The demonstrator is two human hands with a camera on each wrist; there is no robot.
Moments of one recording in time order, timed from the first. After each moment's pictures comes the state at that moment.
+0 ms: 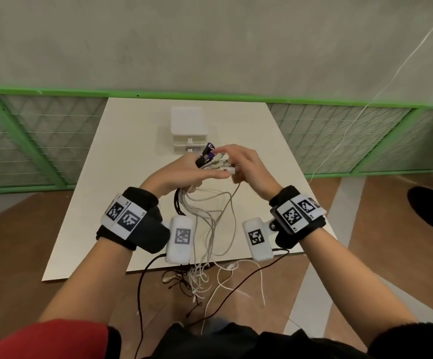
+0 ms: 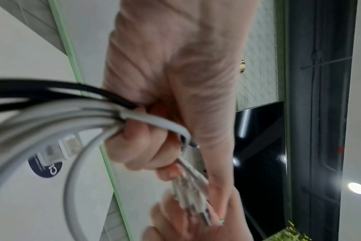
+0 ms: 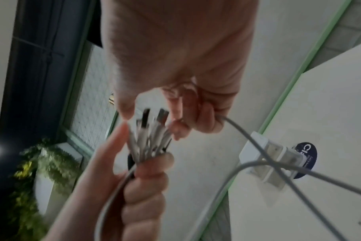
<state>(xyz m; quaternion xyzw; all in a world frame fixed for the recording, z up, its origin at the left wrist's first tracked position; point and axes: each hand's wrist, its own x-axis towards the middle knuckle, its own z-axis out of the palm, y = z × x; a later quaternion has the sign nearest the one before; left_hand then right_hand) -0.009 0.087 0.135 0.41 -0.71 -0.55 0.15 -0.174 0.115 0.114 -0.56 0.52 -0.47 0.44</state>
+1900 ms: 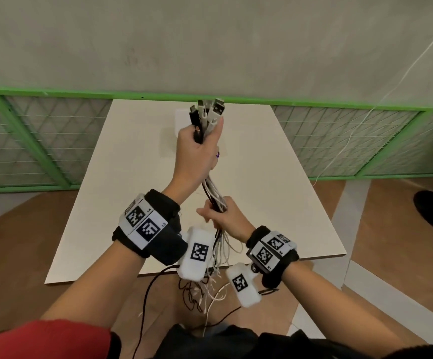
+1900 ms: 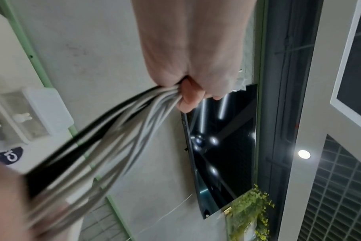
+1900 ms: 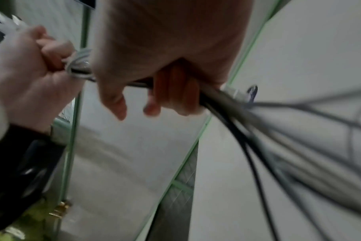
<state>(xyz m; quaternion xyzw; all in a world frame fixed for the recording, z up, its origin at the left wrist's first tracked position) -0.037 0.089 0.151 0.34 -0.54 -0.54 0.55 -0.133 0.143 0.043 -0.59 0.54 -0.38 0.47</state>
